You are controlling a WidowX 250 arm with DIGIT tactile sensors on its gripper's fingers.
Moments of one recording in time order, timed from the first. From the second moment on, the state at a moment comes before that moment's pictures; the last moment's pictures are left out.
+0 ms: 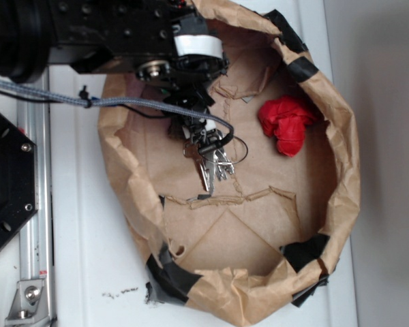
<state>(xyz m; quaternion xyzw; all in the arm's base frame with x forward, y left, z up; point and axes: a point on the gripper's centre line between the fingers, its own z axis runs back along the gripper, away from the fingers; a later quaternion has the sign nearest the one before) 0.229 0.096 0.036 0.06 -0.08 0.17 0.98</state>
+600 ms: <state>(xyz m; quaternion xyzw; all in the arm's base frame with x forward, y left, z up) 0.220 0.109 0.039 0.02 -0.05 0.18 0.98</state>
